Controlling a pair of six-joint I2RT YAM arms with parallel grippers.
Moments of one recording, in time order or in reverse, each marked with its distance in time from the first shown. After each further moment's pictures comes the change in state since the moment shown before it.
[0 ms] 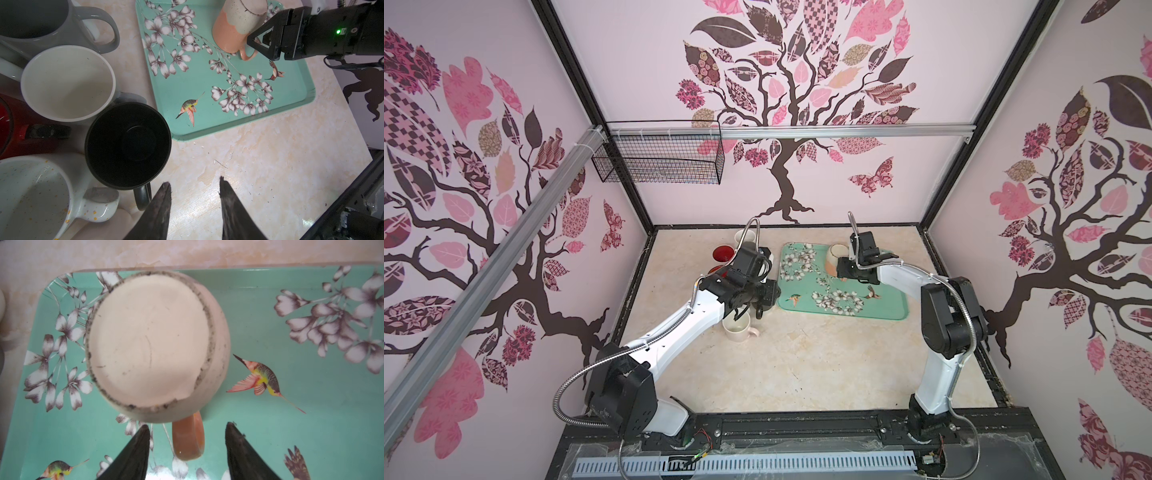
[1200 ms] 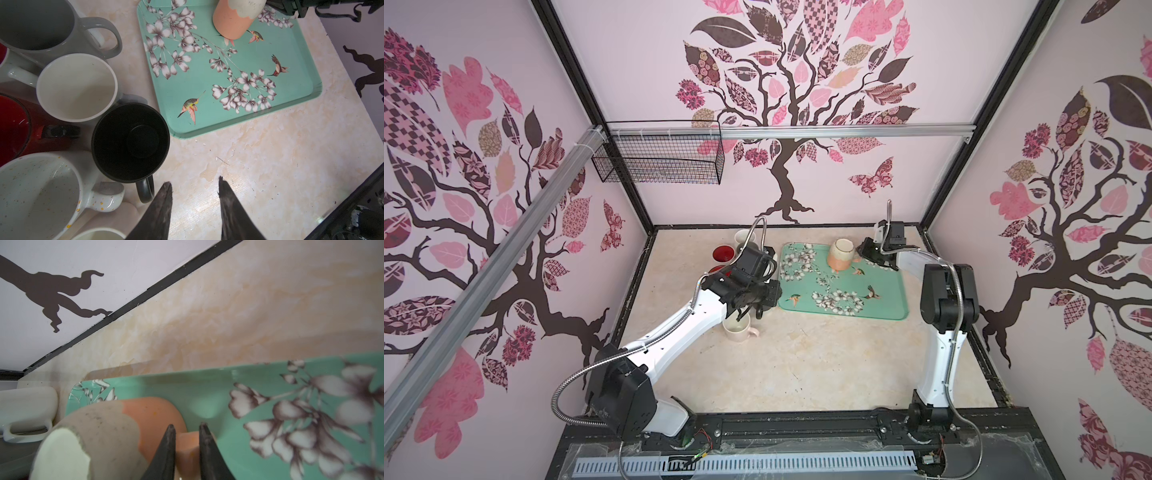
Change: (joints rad) left arm -0.041 0.000 0.050 -0.061 -0.066 0.021; right arm -0.259 0.216 0.172 0.195 -0.333 0.145
